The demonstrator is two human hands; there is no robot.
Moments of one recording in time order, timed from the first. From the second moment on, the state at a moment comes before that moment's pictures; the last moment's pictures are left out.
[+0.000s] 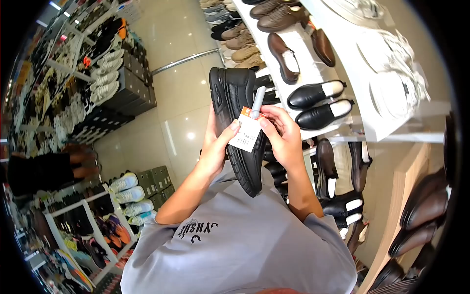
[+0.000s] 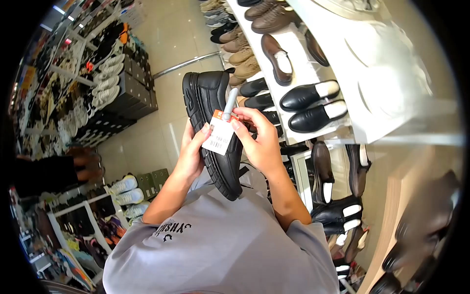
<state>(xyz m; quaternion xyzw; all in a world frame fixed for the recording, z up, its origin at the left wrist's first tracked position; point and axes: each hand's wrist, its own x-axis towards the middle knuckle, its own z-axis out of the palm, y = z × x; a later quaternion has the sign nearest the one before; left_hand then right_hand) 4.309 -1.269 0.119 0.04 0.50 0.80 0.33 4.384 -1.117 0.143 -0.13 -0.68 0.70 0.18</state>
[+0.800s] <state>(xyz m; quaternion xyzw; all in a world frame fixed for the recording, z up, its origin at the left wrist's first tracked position) 4.046 -1.408 0.109 0.02 0.25 0.87 0.42 4.100 -1.232 0.188 -0.07 -0.80 0.58 0.14</state>
